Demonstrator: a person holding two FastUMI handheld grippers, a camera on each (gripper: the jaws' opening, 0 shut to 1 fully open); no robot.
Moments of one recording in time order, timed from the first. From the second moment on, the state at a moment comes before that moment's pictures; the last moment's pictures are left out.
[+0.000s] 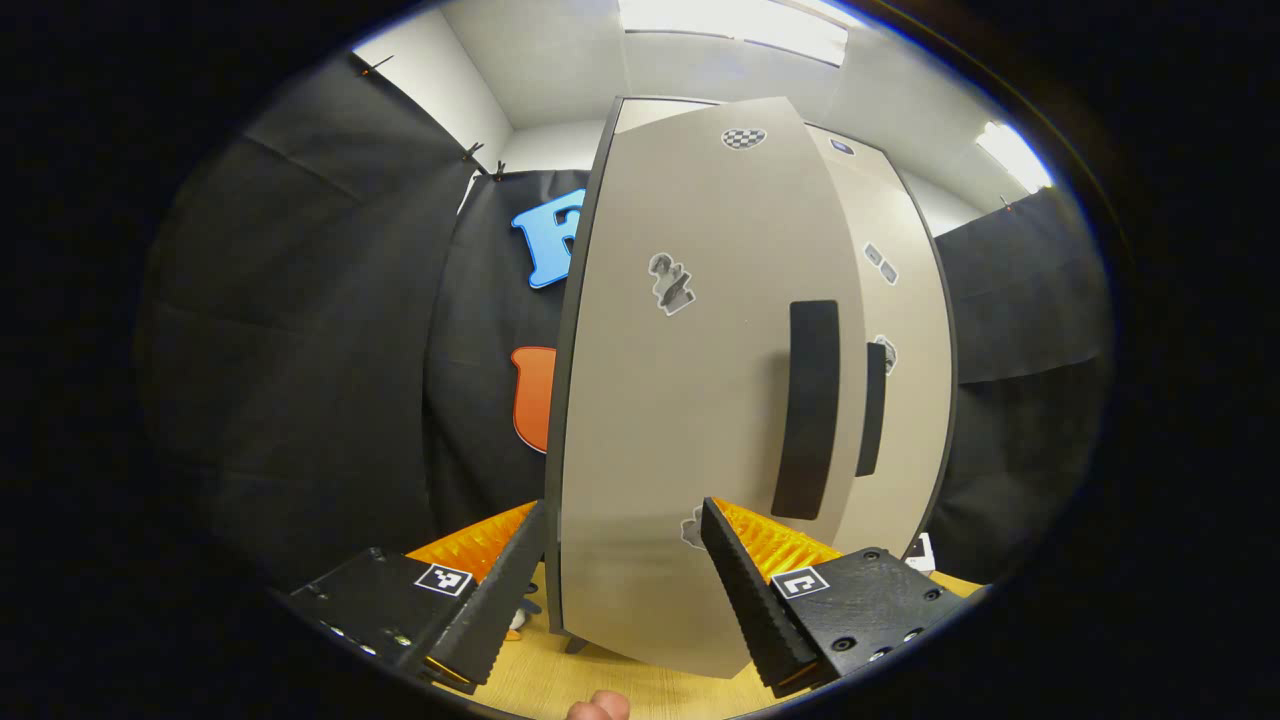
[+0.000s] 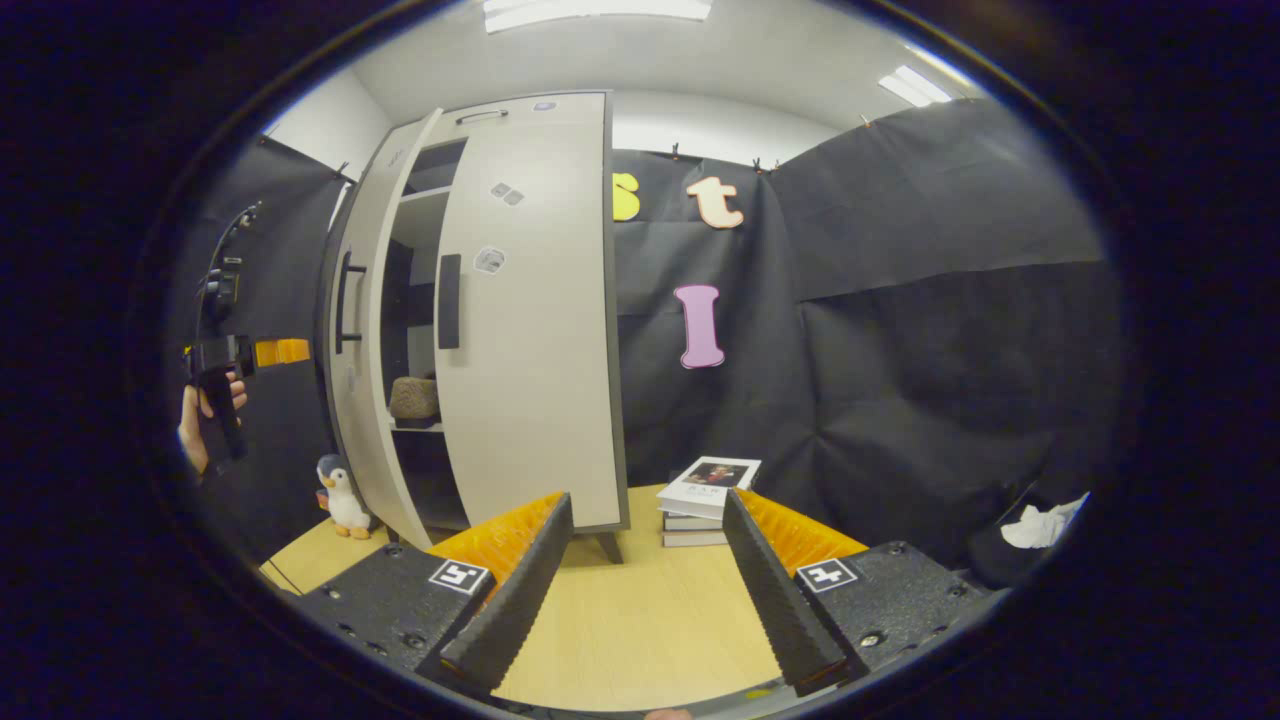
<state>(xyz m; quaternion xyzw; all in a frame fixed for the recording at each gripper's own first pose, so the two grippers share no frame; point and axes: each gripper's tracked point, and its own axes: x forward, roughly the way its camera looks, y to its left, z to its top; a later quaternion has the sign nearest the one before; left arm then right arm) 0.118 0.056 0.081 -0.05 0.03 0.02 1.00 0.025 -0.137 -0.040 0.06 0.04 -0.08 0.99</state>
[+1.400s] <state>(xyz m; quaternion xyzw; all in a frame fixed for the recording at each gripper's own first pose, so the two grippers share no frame) -0.030 0.006 -0.002 -0.03 0.04 0.02 1.00 0.018 -0.060 -0.055 0.06 0.05 0.02 1.00</state>
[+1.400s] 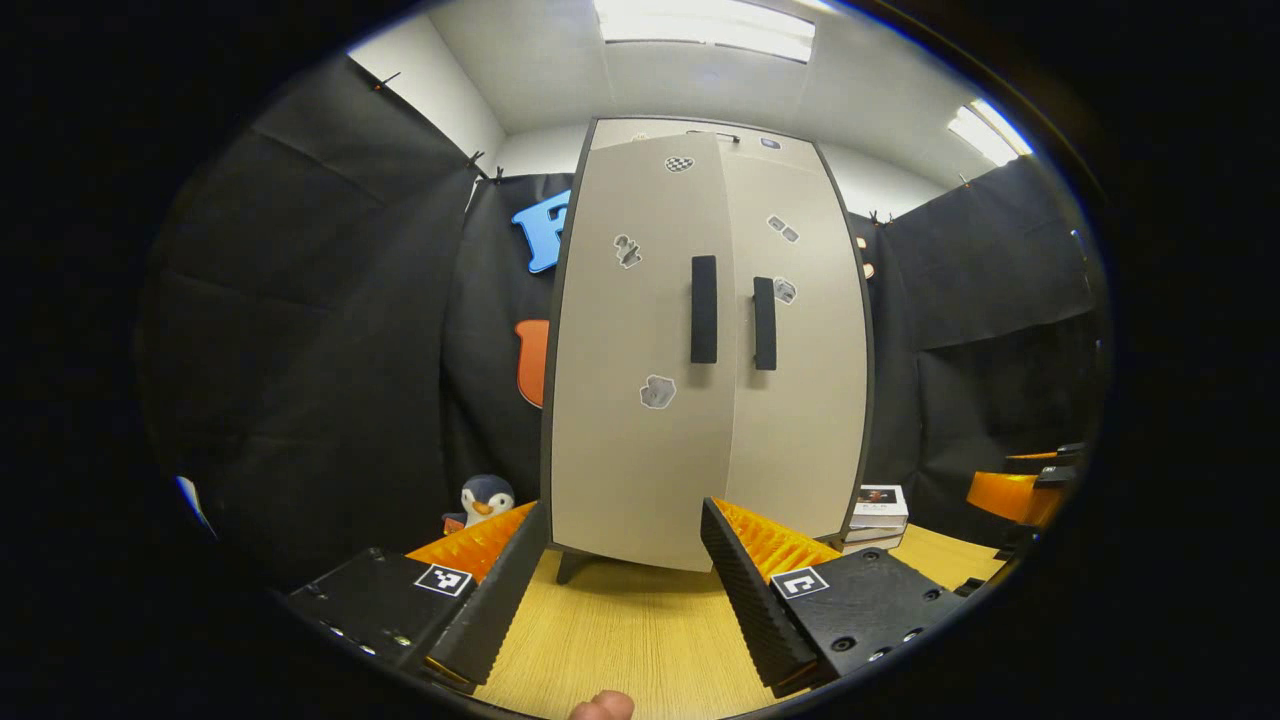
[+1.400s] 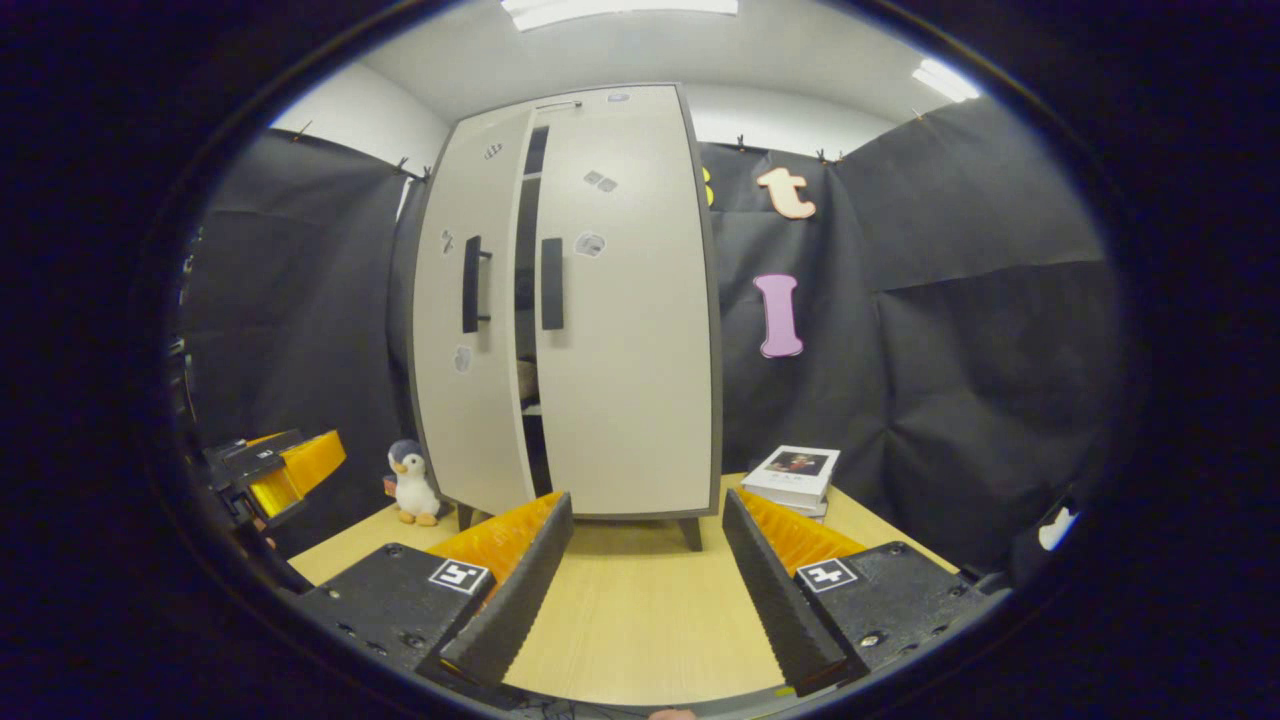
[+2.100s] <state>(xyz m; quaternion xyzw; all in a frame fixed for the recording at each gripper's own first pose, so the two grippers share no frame) -0.042 0.005 -0.012 -0.03 0.05 0.03 1.00 0.017 -0.069 -0.069 0.08 0.06 0.00 1.00</state>
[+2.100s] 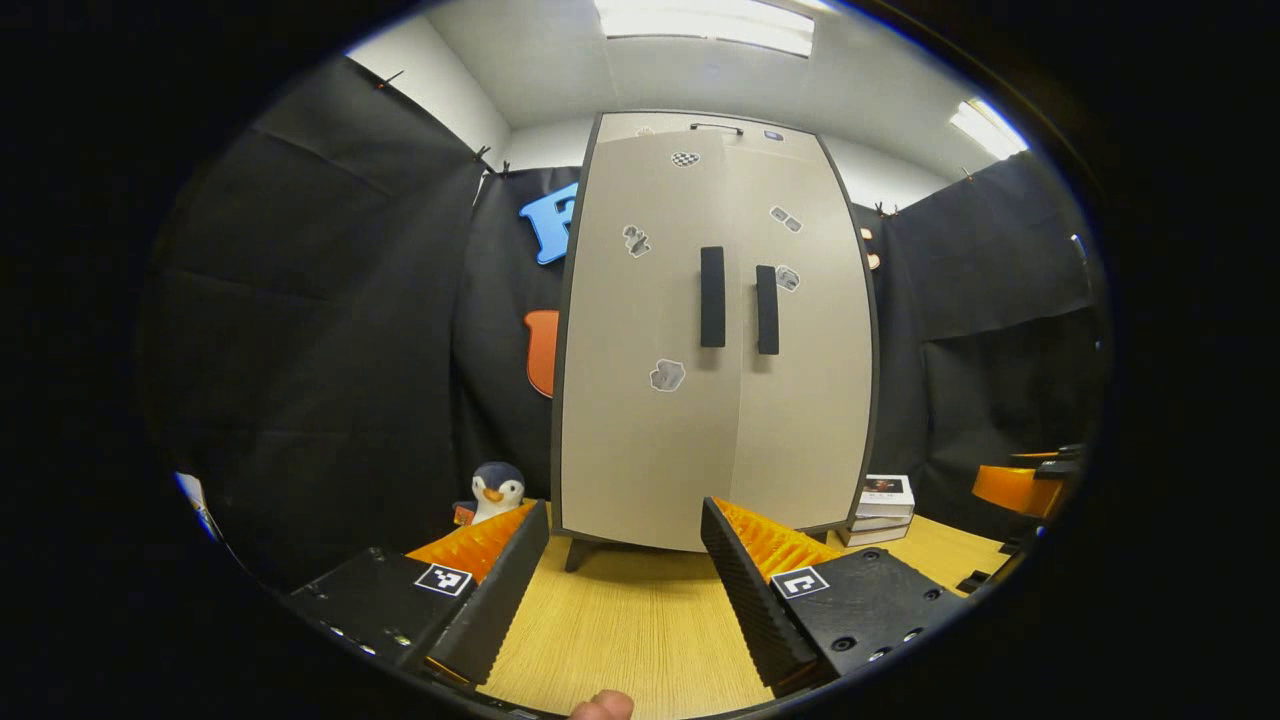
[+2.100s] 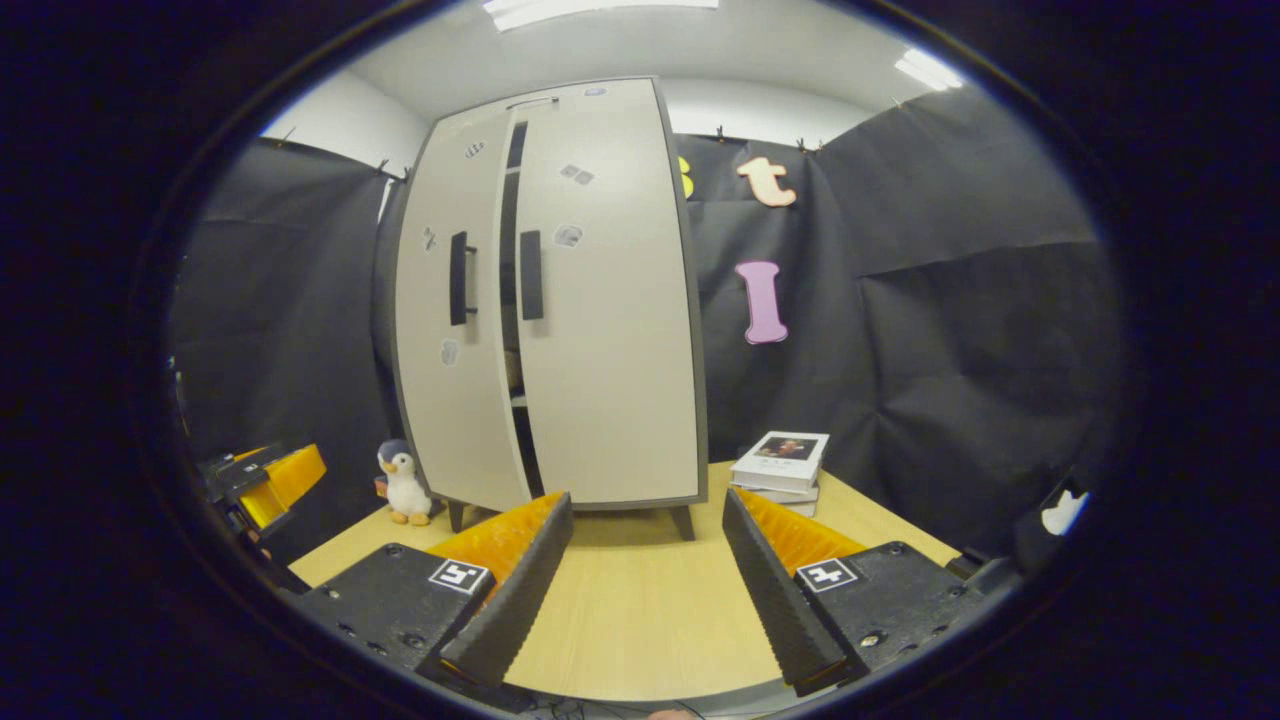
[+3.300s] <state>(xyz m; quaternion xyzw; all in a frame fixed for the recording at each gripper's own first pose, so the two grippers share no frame) -0.039 -0.003 -0.002 -0.03 0.04 0.03 1.00 0.021 -0.078 -0.068 0.09 0.05 0.00 1.00</state>
